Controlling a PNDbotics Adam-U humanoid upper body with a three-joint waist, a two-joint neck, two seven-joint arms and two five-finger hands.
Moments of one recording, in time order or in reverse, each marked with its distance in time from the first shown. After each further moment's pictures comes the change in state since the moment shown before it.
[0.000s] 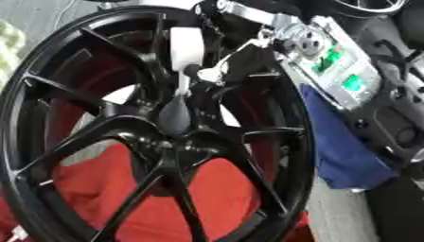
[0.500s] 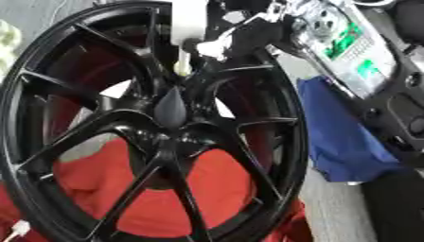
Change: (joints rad) left arm 0.016 0.000 0.001 0.016 -0.005 0.003 0.005; right arm 0.003 -0.013 -0.045 -0.049 -0.147 0.072 -0.118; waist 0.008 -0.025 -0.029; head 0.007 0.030
